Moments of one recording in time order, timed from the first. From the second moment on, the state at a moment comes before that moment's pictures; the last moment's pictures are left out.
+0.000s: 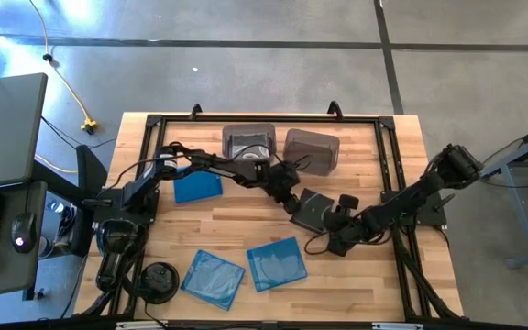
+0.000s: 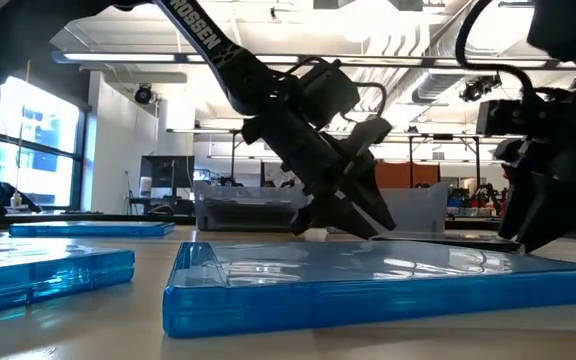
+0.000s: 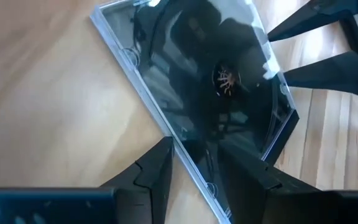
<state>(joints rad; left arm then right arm) 0.10 2.21 1.44 -0.03 0.37 -0.66 0.49 1.50 0.58 -0.38 0.50 0.68</state>
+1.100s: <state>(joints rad) 0.09 2.21 1.43 -0.10 0.44 -0.66 0.64 1.50 0.45 -0.12 0.53 1.01</state>
